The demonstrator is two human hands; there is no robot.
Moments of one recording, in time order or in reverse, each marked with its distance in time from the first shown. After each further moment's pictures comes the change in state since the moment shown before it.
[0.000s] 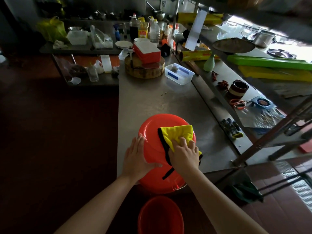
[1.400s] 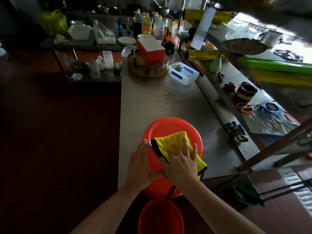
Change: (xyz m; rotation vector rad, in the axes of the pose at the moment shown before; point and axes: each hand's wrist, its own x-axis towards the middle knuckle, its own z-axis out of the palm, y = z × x) left_hand 0.002 -0.006 0.013 -0.092 0.090 0.010; right_hand -0.002 -0.032 0.001 -0.122 0.008 -0.172
